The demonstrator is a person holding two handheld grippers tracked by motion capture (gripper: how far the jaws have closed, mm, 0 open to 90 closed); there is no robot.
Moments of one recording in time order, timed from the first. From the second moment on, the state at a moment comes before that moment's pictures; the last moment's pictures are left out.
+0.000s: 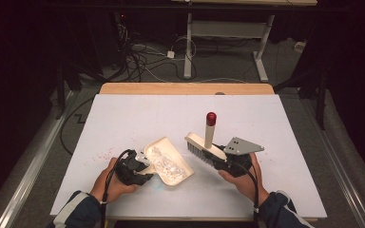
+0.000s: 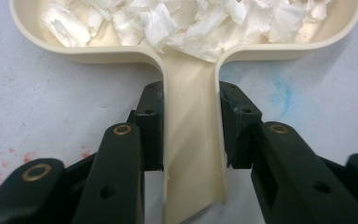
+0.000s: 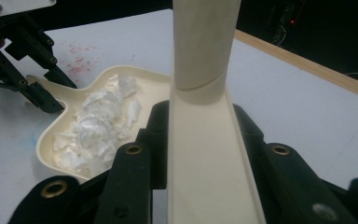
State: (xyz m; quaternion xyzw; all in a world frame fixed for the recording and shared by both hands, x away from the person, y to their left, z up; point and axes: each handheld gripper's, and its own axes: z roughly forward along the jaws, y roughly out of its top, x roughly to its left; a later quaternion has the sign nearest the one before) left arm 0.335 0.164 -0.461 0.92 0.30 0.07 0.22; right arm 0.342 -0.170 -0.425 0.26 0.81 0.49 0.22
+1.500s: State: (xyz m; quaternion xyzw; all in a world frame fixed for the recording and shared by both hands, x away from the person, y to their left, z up) left arm 0.361 0.245 -0.463 0.84 0.47 0.13 0.23; right arm 0.324 -0.250 -0.410 0.29 0.82 0.47 0.16
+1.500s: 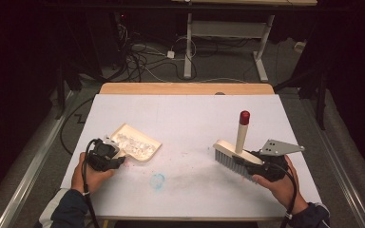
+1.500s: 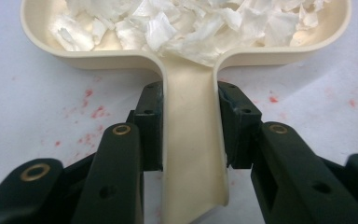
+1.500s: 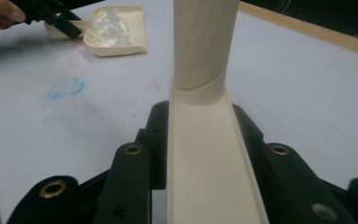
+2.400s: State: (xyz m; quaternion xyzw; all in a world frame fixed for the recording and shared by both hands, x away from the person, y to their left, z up) left arm 0.386 0.234 -0.469 0.80 0.53 0.15 0.23; right arm 0.333 -0.250 -0.415 0.30 0.85 0.43 0.07
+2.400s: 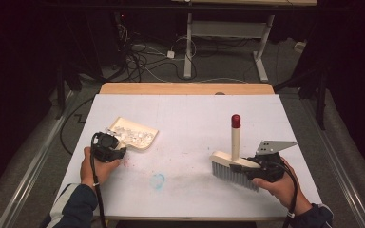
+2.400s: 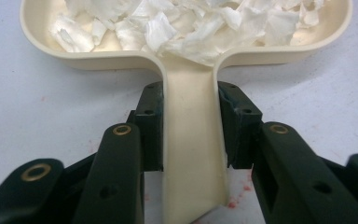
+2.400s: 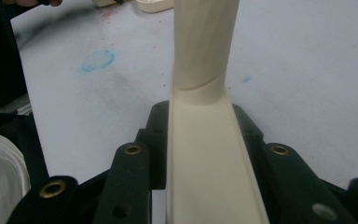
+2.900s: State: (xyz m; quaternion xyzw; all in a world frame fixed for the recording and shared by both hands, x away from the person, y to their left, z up) left arm 0.373 0.215 -0.471 0.80 0.52 0.14 0.25; right arm 0.382 -0.258 -0.422 0.32 0.86 0.40 0.04
